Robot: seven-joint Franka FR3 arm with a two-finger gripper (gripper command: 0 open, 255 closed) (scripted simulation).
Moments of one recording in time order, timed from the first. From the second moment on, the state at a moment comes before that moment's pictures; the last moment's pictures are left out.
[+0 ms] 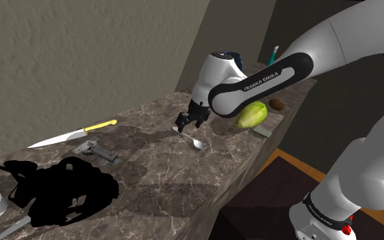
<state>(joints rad) 0.12 -0.01 0.26 -2.34 0.02 2.58 0.46</state>
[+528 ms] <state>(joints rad) 0.12 0.07 0.26 -2.33 -0.03 2.65 0.49</state>
